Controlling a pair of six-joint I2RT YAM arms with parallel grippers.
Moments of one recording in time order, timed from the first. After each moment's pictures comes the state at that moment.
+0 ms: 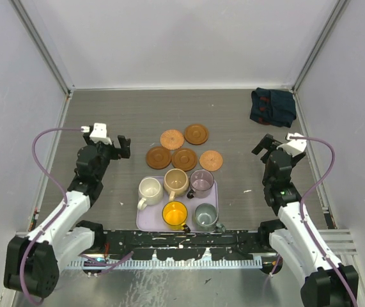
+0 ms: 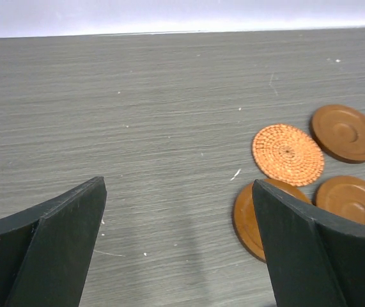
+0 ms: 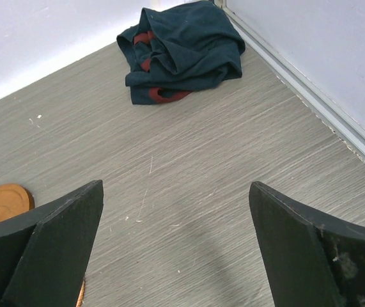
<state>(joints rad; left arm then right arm) -0.21 0.96 0.43 0.42 -0.04 -0.07 0.16 0.71 0.41 0.10 0.55 0.34</state>
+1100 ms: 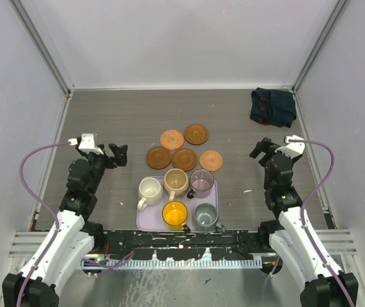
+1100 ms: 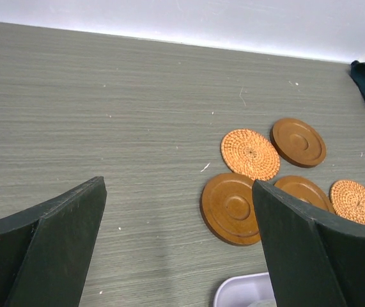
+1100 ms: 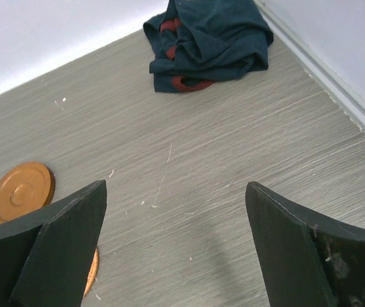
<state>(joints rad) -0.21 0.62 0.38 0.20 -0.03 -0.23 0.16 0.65 0.39 0.09 0.46 0.34</state>
